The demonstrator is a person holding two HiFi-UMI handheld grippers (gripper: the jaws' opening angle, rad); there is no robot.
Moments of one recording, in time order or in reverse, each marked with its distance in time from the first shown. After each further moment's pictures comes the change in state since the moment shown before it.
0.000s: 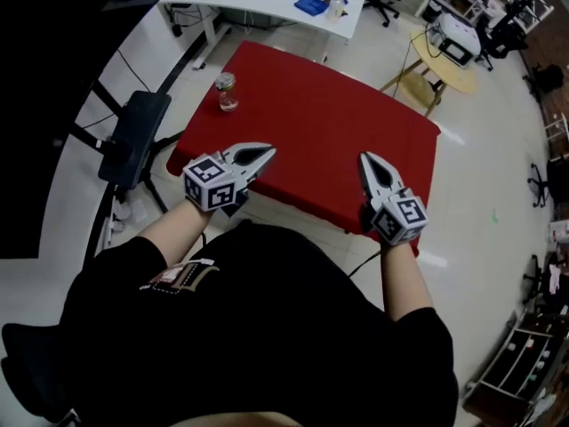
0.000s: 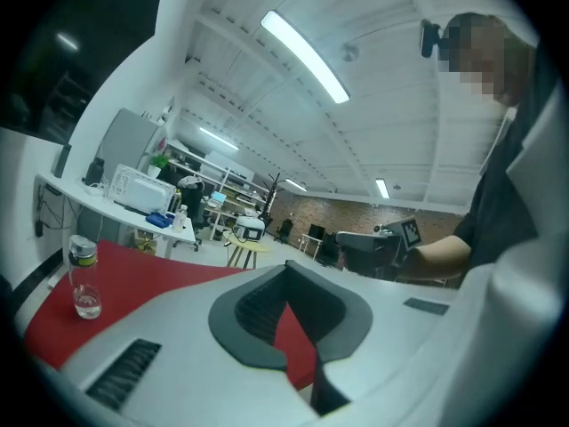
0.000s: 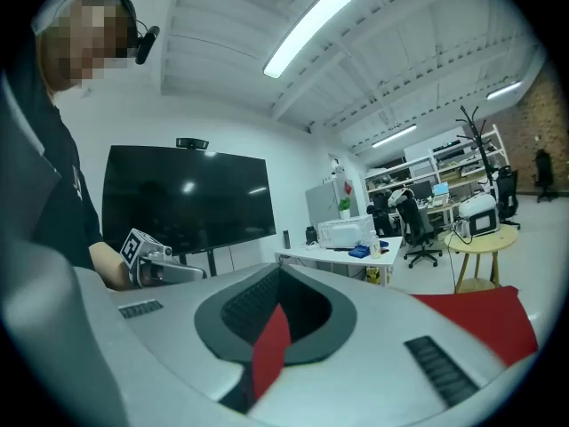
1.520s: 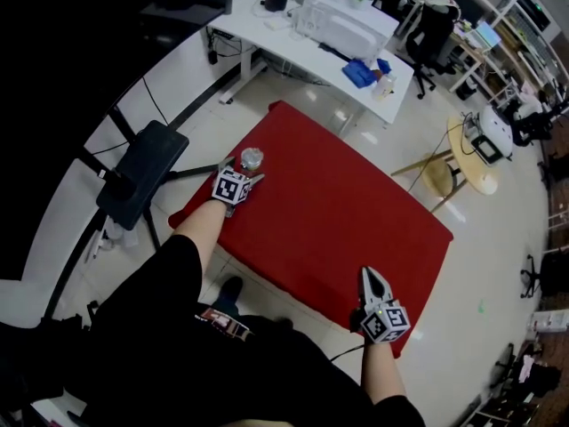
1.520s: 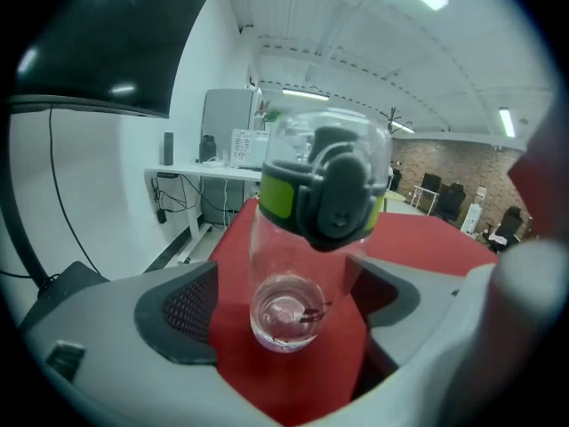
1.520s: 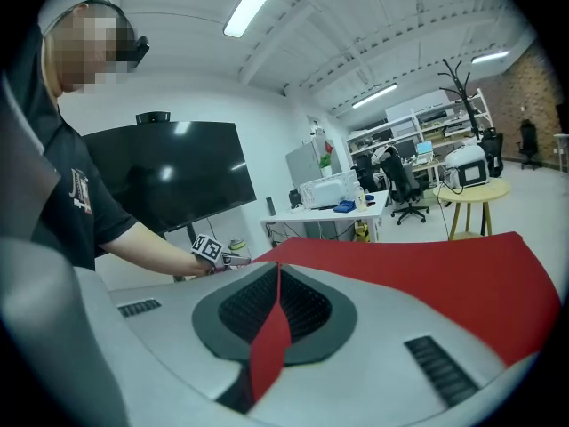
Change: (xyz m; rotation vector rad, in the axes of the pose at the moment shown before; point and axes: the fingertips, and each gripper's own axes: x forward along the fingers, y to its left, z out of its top) left arm 0.020 0.443 -0.123 -0.038 0.288 0.705; right arm 0.081 -0.074 -0.097 0.150 0.217 -0.075
